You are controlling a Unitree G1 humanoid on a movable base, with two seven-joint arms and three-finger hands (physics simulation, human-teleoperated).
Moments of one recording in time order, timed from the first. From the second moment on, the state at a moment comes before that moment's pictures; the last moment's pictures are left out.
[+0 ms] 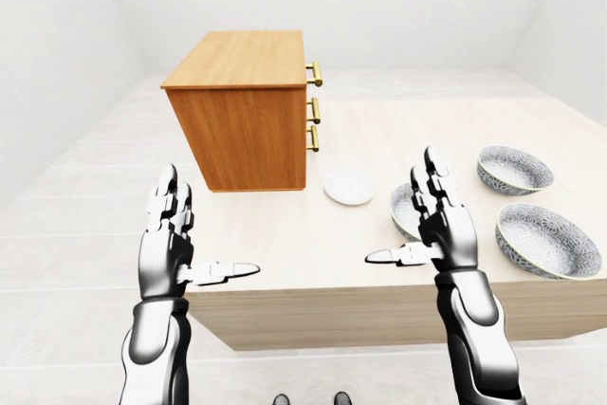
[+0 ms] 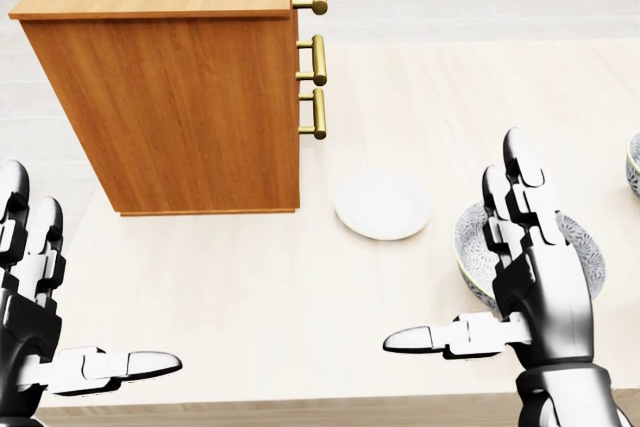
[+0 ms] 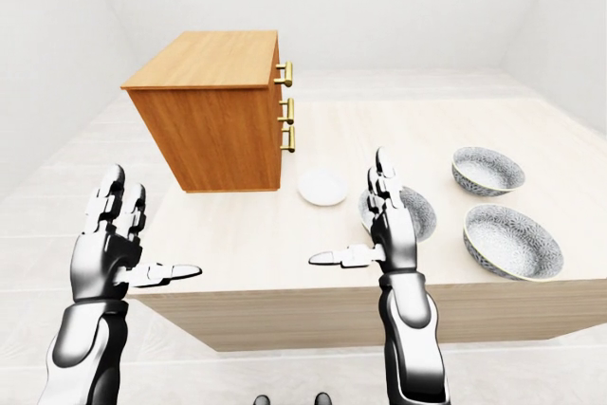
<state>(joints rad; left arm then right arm) 0.16 0.01 0.18 -0.50 -0.04 0.09 -0.11 0.07 -0.03 -0.09 -0.42 0.04 0.09 0.11</state>
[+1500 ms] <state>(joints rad) 0.20 -0.01 0.20 -0.53 -0.03 0.09 -0.10 0.14 -0.01 -0.06 -0.47 -0.05 0.09 0.10</state>
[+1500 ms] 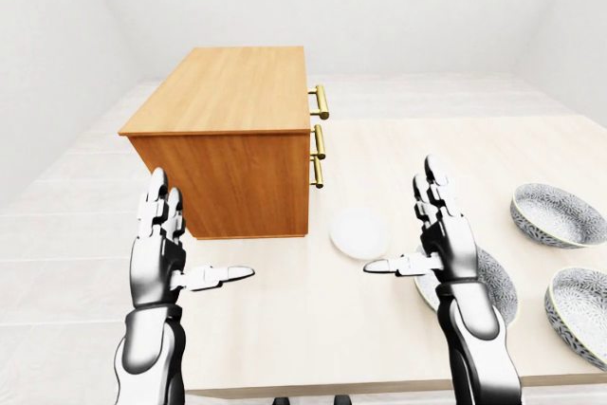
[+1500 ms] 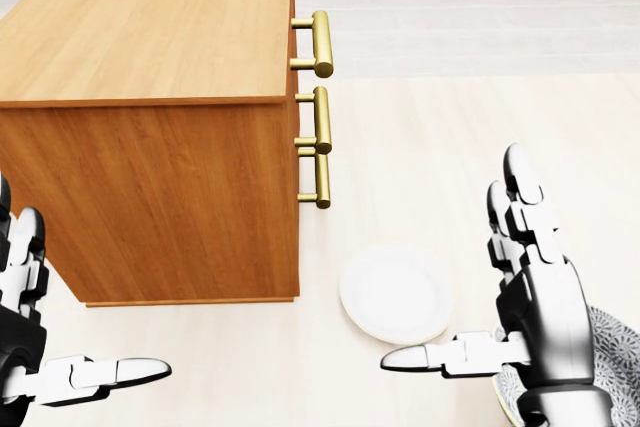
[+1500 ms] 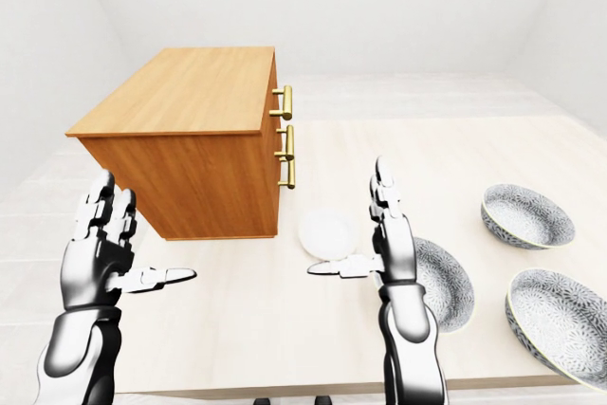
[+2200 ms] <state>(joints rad) 0.21 -0.01 0.22 -0.54 0.04 0.09 -0.06 0.14 -0.02 -0.06 -0.49 -0.07 0.09 0.11</state>
